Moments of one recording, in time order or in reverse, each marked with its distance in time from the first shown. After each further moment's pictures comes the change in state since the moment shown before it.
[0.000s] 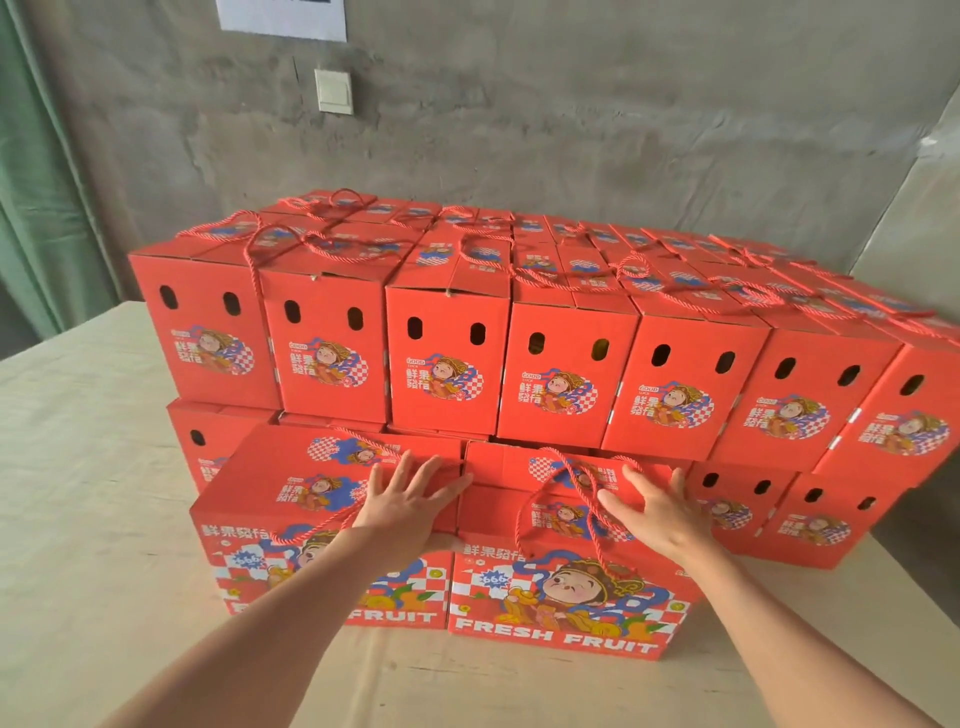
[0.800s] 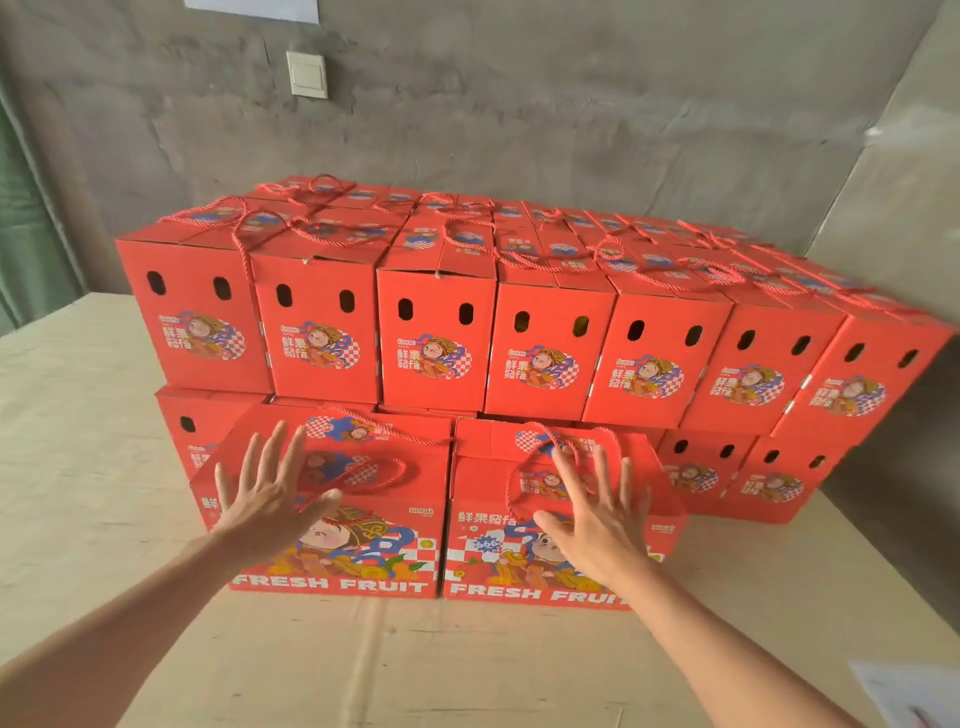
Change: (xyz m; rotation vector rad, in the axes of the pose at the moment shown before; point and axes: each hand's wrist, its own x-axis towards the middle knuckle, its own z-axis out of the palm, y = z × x) left_hand -0.065 -0.101 0.042 -0.394 0.243 -0.354; right_hand -0.064 -0.035 0.048 -0.135 0.149 -0.203
